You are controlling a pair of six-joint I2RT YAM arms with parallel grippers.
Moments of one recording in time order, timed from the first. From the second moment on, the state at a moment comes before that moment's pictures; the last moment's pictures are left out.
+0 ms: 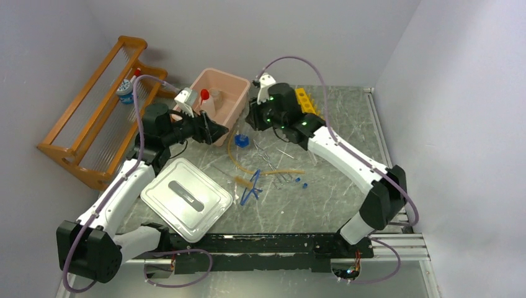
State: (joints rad) left arm -0.27 1.11 0.88 0.03 0.56 -0.35; right arm 0.73 1.59 1.45 -0.31 0.00 0.16
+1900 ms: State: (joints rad) left arm -0.32 1.63 1.55 -0.50 0.61 0.07; right arm 0.46 1.50 1.45 -0.26 -0.32 0.40
